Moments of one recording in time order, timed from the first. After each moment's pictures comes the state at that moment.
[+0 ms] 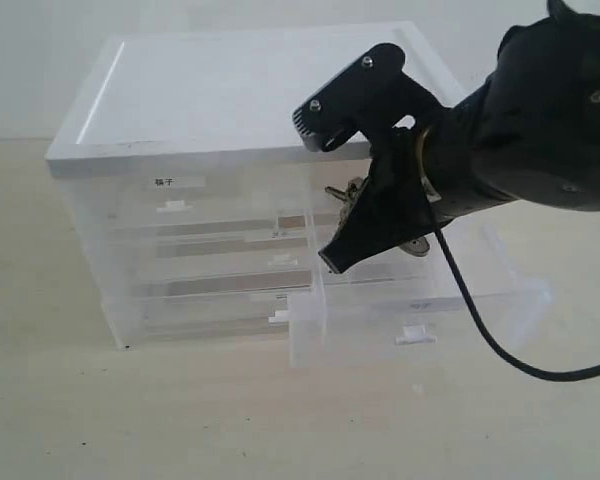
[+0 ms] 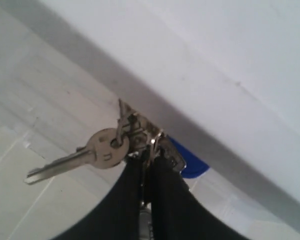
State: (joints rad) left arm -0.12 0.58 -0.57 -1.38 0.51 1.30; right arm 0.79 1.50 -0.99 -0.69 0.53 0.49
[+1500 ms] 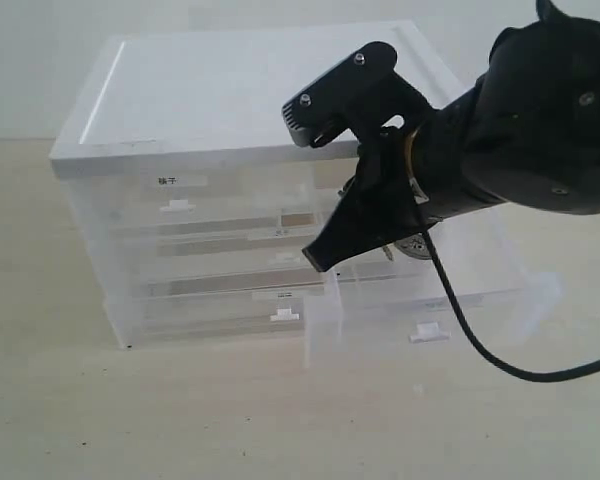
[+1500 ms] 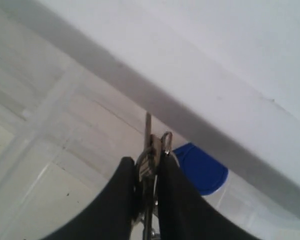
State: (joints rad) left arm -0.12 0.58 -0.57 -1.38 0.51 1.30; right arm 0.79 1.51 -0.99 -0.68 0.49 0.52
